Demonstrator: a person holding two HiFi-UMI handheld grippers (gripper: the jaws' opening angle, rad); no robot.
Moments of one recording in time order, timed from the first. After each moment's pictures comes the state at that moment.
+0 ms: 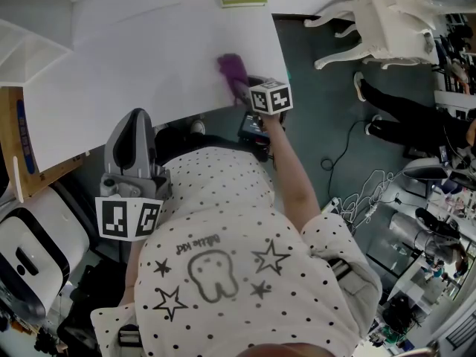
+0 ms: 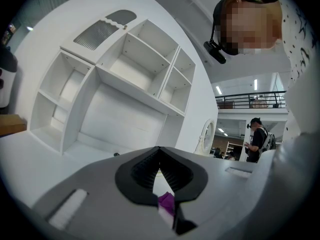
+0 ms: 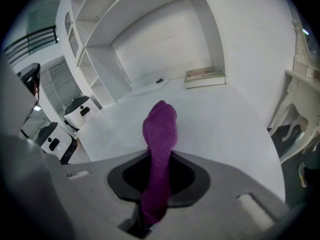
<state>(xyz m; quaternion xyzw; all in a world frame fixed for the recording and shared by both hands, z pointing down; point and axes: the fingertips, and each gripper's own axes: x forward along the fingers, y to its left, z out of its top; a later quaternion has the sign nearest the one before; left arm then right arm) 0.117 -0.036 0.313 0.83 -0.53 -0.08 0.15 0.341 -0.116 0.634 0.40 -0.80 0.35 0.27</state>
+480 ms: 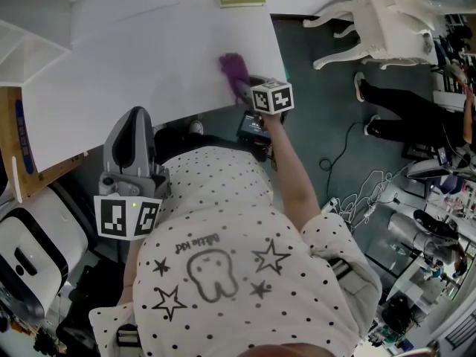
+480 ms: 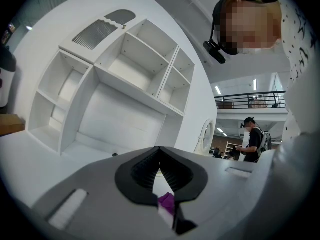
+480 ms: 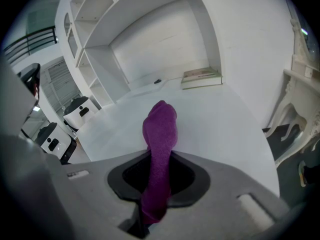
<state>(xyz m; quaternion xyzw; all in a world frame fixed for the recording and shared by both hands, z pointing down) 0.119 -0.039 0.312 0.83 -0.53 -0.09 0.15 0.351 -0.118 0.636 0.40 -0.80 0.35 0.28</state>
